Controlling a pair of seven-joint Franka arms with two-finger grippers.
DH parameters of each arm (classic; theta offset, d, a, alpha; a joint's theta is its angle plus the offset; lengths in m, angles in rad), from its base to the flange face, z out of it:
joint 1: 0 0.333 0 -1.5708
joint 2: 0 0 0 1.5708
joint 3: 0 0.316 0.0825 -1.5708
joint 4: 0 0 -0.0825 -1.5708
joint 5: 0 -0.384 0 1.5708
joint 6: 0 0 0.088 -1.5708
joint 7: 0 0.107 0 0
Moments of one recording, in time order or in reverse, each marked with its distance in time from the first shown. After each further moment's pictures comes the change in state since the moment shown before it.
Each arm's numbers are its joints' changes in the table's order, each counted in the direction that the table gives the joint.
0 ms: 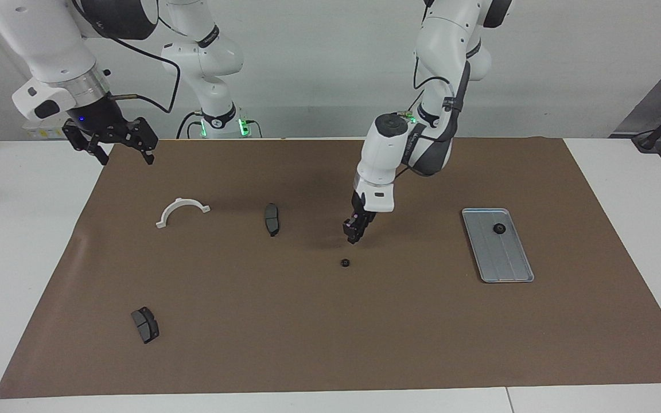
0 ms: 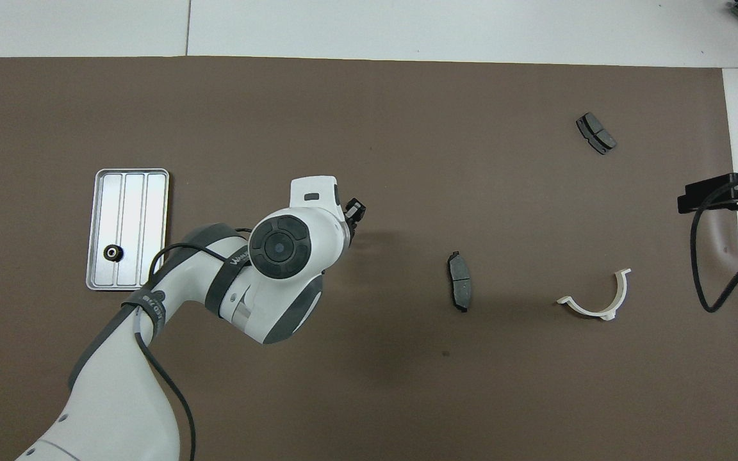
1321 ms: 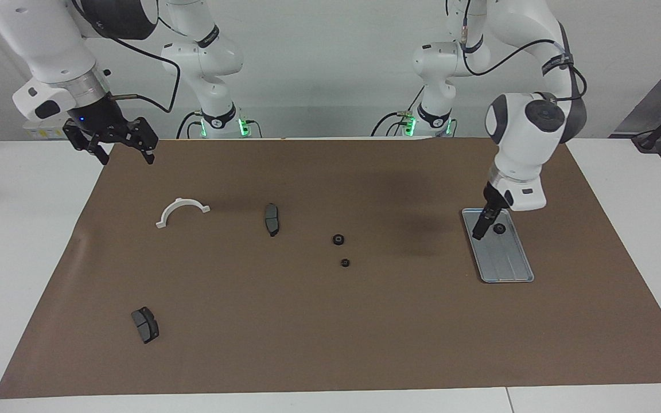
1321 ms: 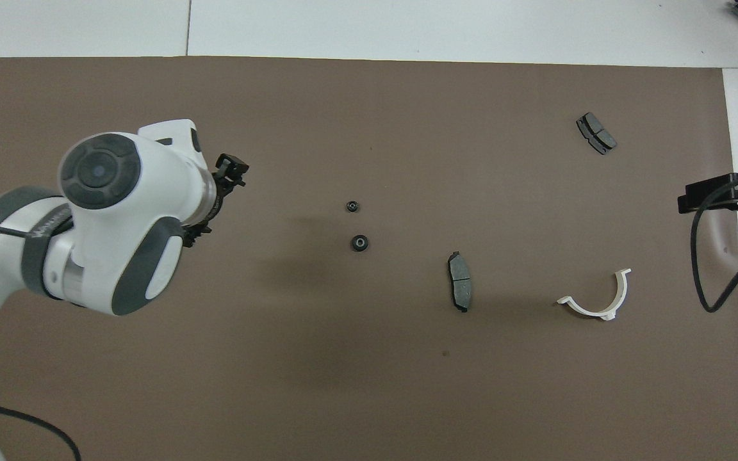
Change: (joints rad) left arm 0.518 -0.237 0.070 0.024 -0.018 0.424 0.591; right arm 0.002 -0.002 0.004 0.000 -0.002 0.024 -0.003
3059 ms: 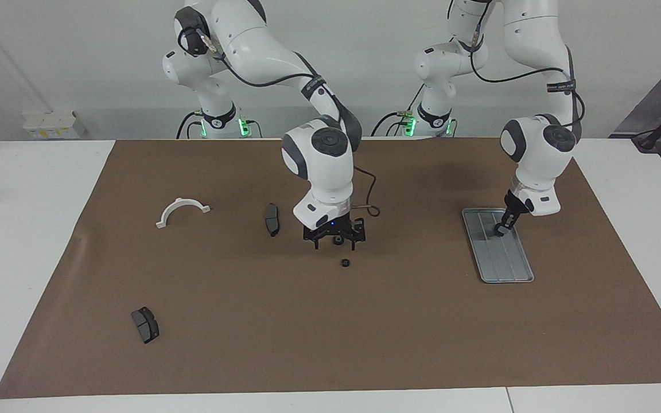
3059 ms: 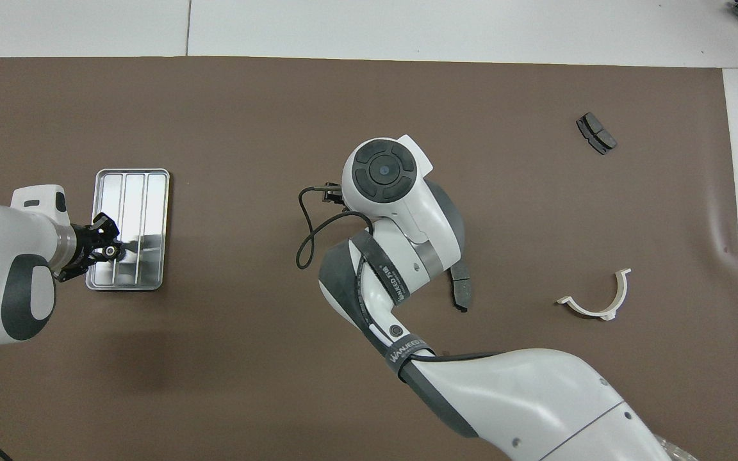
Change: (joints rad) left arm 0.164 0.009 -0.019 0.239 0.000 -0.247 0.084; right arm 0.574 0.631 0.045 -0.155 0.010 -0.609 0.756
